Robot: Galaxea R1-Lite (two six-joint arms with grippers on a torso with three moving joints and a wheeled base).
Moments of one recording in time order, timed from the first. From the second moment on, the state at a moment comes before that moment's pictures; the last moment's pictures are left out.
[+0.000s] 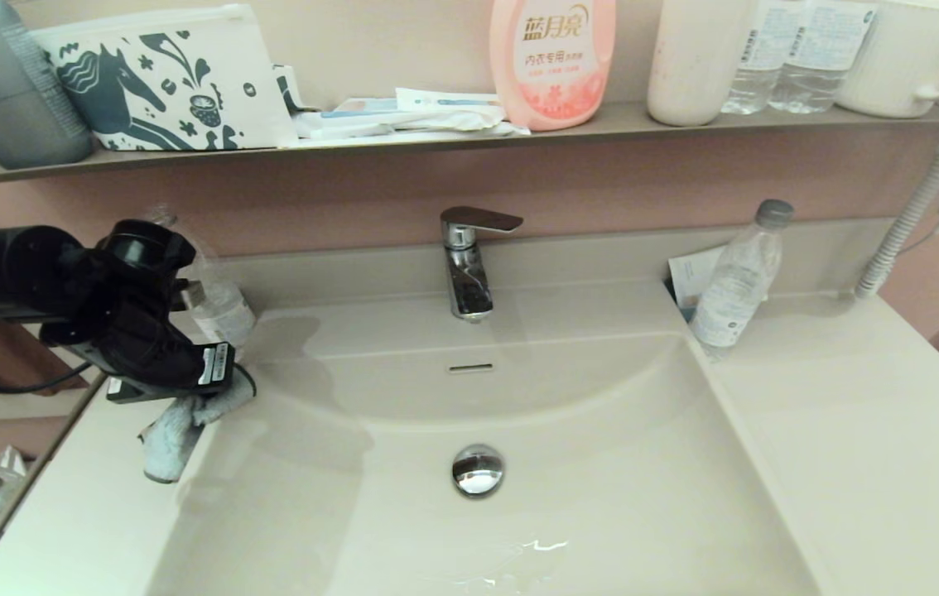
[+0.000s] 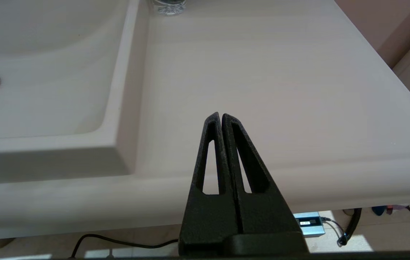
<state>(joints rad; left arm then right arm) -0.02 1.85 -1.38 0.55 0.09 -0.13 0.00 0.00 0.00 0.00 0.01 -0.03</state>
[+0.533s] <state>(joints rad) -0.01 1.63 -1.41 0.77 0.11 -0.18 0.00 0.00 0.00 -0.01 0.01 -0.03</state>
